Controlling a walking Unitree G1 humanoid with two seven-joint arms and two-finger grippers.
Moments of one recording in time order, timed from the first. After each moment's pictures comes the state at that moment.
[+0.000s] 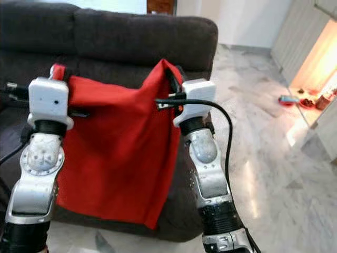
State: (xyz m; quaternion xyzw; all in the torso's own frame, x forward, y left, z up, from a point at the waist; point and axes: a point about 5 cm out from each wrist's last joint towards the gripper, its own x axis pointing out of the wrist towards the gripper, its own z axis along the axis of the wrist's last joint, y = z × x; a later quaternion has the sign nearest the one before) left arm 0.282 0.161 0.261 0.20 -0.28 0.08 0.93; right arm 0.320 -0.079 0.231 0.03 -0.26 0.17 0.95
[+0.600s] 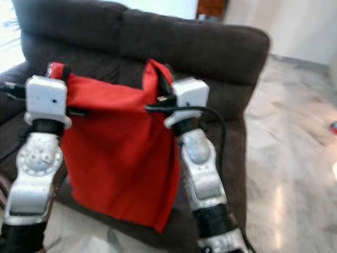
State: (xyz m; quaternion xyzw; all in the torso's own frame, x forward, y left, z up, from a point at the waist) left arm 0.281 0.178 0.253 0.21 -0.26 0.10 0.94; right arm 0.311 -0.055 0.239 0.02 -0.28 0.22 0.93
